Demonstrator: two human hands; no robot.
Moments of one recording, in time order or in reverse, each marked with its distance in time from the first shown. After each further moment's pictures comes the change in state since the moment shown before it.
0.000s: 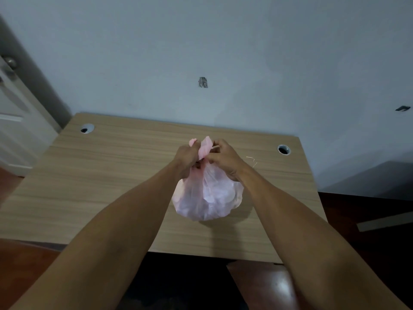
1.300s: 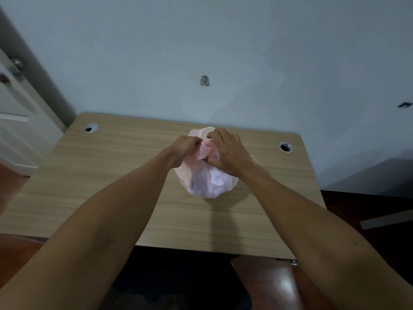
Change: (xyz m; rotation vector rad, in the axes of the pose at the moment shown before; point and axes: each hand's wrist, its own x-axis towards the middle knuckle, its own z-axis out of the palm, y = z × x) left_hand -0.010 0.031 -0.031 0.316 -0.160 0.018; right_hand -0.001 0.004 -0.015 -1.194 0.196 -0.874
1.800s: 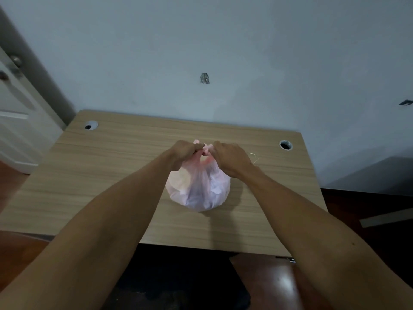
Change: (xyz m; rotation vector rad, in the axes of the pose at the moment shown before) left_hand 0.003 -0.020 0.004 -0.035 -0.047 -0.089; right_hand -0.010 0.008 0.016 -0.110 -0.276 0.069
